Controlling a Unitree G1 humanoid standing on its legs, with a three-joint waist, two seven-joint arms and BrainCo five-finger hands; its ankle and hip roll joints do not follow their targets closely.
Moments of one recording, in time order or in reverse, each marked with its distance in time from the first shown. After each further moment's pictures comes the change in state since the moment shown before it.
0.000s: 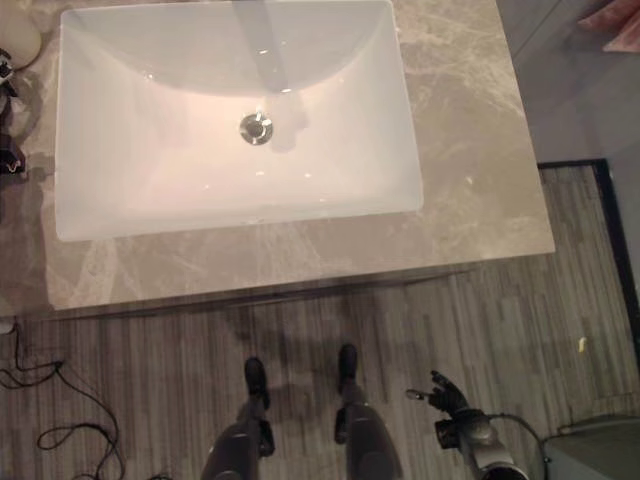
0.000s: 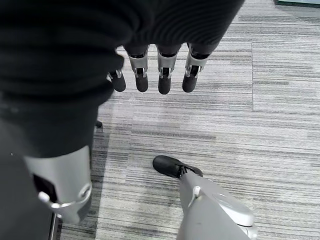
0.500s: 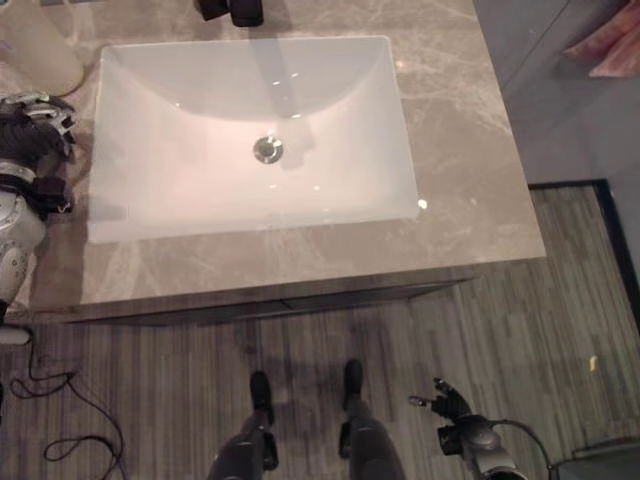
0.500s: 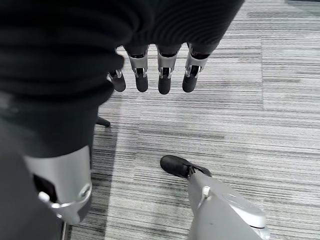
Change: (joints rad) left arm 0.334 -0.042 0.125 -0.249 0.028 0.013 0.020; right arm 0.010 -0.002 -0.010 0.039 0.001 0.001 -0.001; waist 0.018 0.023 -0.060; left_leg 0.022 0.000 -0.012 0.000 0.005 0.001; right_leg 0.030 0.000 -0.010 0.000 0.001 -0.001
